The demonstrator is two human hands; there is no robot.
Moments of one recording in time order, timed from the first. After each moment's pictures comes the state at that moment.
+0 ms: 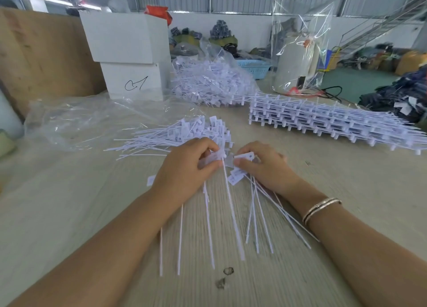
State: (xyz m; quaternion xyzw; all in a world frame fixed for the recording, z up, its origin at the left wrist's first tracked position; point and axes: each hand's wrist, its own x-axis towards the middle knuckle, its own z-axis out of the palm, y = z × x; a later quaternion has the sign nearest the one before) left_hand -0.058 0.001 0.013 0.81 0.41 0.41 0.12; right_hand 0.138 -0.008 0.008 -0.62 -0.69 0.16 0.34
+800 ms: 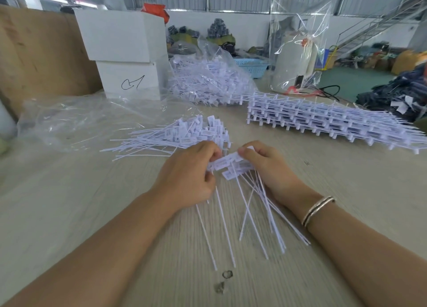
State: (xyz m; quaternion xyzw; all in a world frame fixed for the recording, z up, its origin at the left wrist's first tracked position) left_hand -0.056 -0.001 0.012 0.86 0.42 0.28 0.00; right_hand 0.129 -0.011 0.007 -0.53 -0.56 0.35 0.53
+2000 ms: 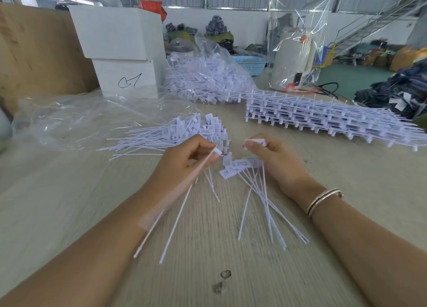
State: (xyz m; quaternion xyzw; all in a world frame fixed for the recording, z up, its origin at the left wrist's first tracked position) left_hand -0.059 0.006 0.010 0.77 0.35 0.44 0.30; right_hand 0.150 -0.013 0.016 -0.54 -0.59 0.34 0.50
